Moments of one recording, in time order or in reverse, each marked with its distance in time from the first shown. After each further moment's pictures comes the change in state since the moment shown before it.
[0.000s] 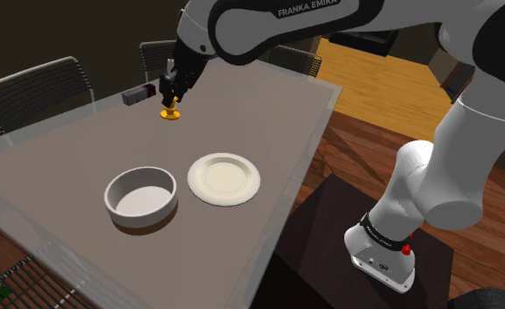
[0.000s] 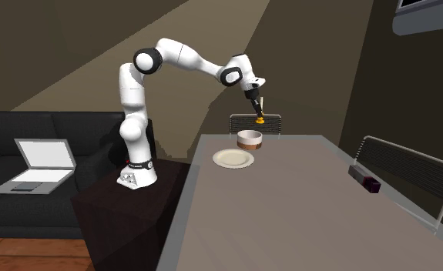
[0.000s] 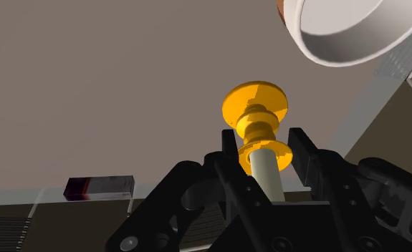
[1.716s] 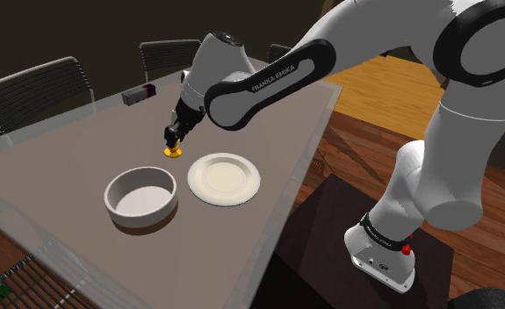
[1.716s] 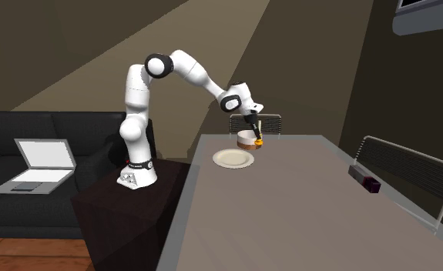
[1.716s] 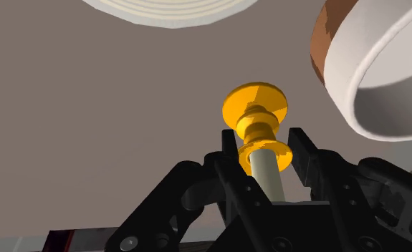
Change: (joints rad) arm -0.001 0.146 0.008 -0.174 0.023 0.319 -0.020
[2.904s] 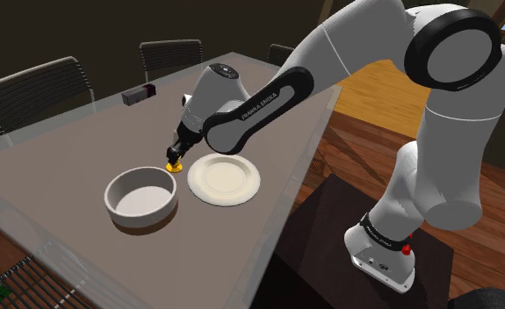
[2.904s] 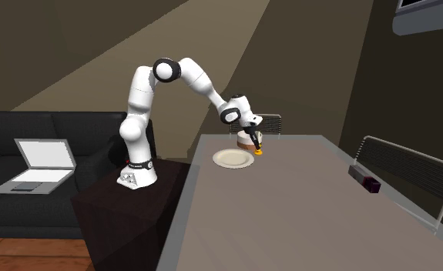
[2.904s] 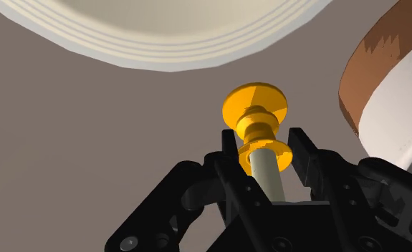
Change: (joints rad) arm -0.007 0.114 0.012 -0.034 0.020 0.148 -0.019
